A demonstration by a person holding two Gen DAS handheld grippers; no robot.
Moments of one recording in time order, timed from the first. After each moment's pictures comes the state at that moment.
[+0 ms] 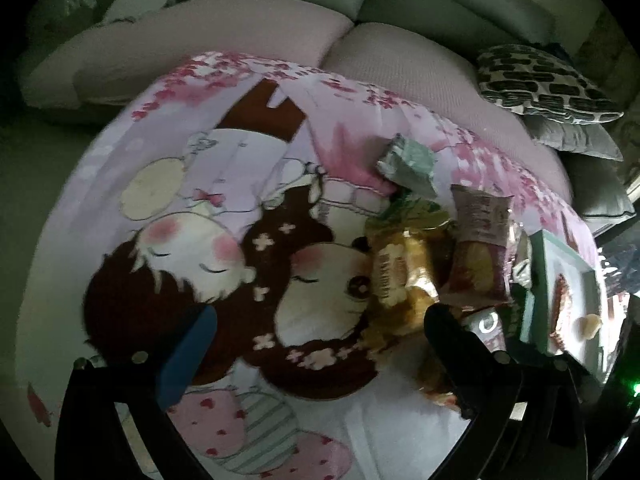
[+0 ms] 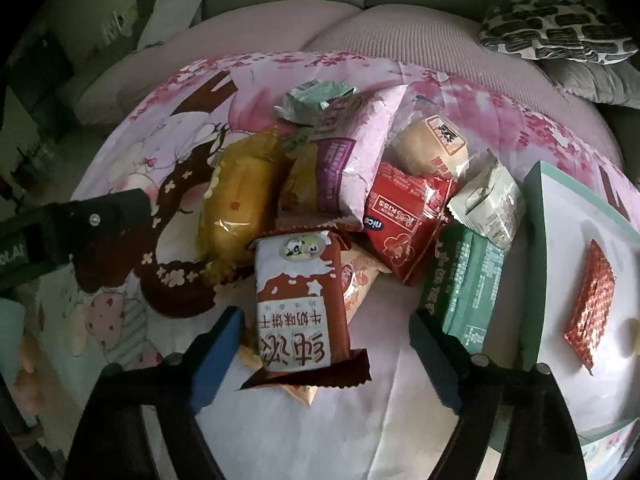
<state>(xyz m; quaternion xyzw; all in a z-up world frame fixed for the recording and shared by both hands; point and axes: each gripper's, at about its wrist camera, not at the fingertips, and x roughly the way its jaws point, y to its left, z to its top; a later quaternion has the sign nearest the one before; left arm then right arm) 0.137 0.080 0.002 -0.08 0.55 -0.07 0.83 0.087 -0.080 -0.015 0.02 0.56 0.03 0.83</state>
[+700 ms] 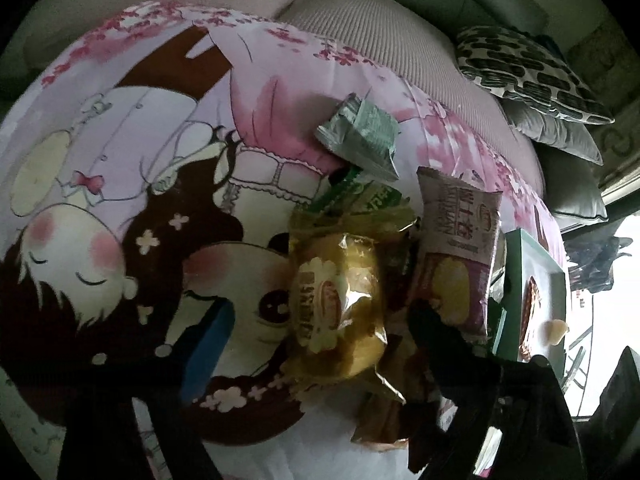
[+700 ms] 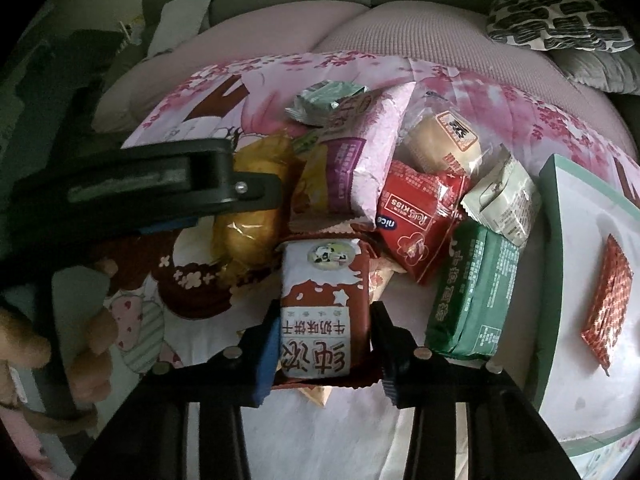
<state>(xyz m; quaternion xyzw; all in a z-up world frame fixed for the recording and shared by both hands) 0.177 0.040 -0.041 -0.14 0.59 -0.14 0.78 0.084 -0.083 -0.015 0.05 0.56 0.06 0.82</state>
